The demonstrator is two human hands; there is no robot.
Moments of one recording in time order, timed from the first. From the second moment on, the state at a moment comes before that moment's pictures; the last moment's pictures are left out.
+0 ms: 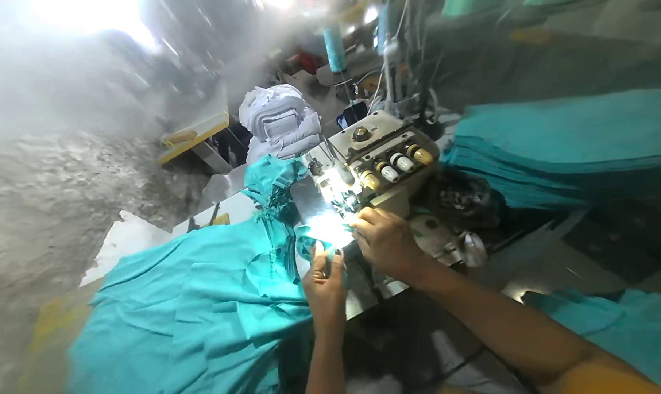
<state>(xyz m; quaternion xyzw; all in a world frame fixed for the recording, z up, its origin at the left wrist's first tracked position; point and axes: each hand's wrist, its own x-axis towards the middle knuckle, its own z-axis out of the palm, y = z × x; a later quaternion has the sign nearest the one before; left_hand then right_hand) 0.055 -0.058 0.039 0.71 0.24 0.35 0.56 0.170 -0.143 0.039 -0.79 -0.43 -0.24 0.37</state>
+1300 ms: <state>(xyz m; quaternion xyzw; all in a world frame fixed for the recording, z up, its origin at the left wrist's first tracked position) 0.054 0.029 0.117 0.70 0.17 0.25 0.64 0.195 -0.218 0.008 -0.43 -0.49 0.42 0.63</state>
